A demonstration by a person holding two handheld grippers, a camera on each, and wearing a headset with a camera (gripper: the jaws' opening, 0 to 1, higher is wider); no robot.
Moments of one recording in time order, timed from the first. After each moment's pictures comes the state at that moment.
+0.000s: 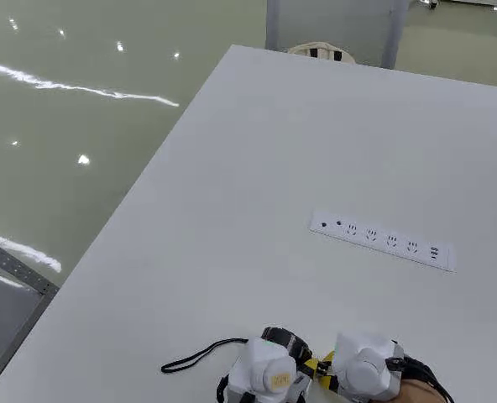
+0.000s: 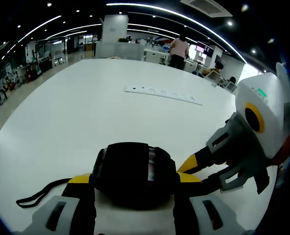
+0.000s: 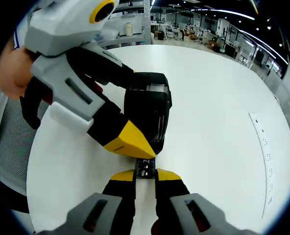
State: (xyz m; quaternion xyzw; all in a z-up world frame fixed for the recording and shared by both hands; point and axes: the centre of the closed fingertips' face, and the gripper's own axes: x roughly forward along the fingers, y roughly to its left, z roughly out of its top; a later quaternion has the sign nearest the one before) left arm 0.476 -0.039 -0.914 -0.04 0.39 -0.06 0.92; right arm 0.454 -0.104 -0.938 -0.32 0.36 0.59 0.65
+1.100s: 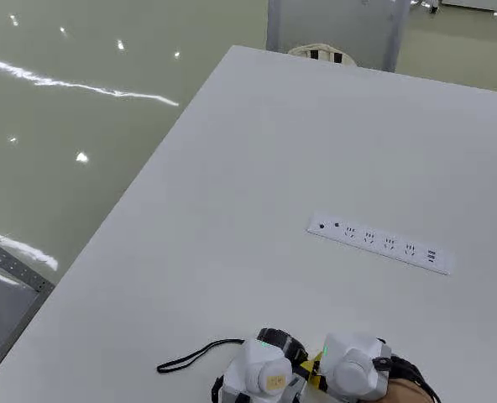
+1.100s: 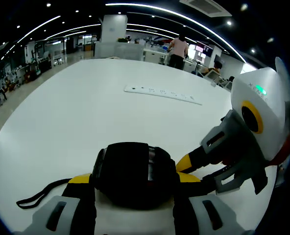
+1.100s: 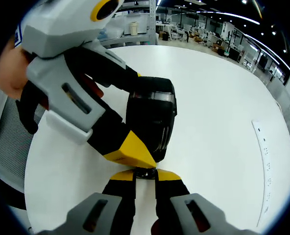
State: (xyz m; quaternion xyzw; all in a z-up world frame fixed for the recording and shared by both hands) left arm 0.476 -0.040 -0.914 -0.04 0.39 -0.06 0.92; right arm 0.454 -0.094 -0.938 -0.33 0.35 0.61 0.63
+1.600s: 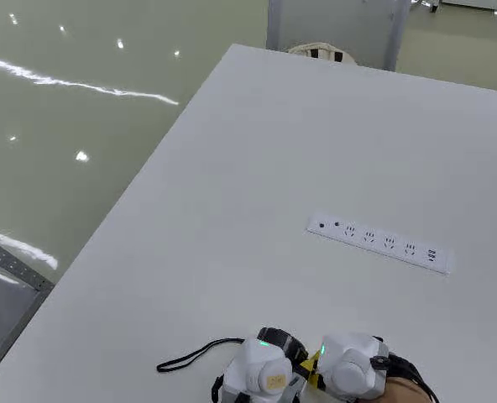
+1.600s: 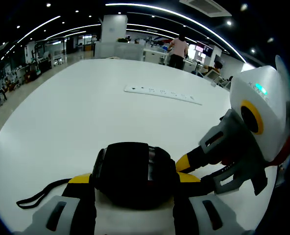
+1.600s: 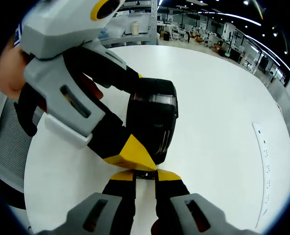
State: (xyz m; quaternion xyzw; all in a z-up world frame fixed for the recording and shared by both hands) left arm 0.476 -0.040 -0.913 -0.04 0.39 -0.06 0.92; right arm 0.455 -0.091 -0.938 -0.34 0.35 0.61 0.63
